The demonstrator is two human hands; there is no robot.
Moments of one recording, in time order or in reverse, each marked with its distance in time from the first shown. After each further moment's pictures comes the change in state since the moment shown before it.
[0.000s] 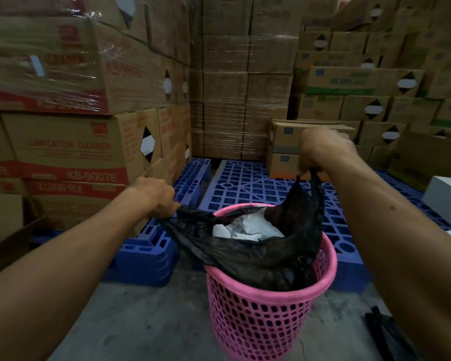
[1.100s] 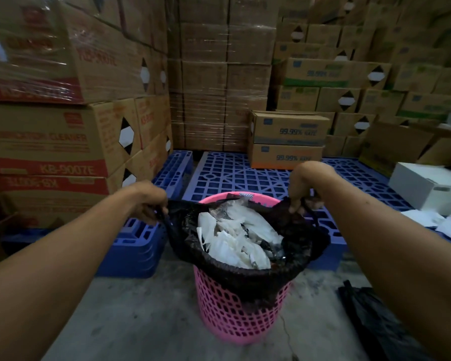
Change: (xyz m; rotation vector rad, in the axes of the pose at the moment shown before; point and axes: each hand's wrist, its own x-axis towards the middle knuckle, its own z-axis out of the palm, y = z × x) left_hand 0.007 0.018 0.025 -1.189 -0.276 -0.319; right_hand -0.004 0.034 0.055 -0.284 -0.727 -0.022
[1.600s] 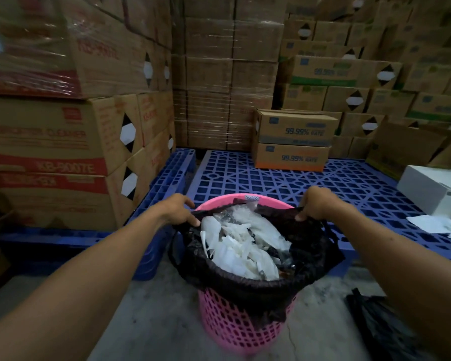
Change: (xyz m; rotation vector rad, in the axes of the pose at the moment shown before) left_hand 0.036 0.005 0.052 0.212 -0.048 0.302; right_hand 0.085 0.012 0.055 0.465 0.426 -0.070
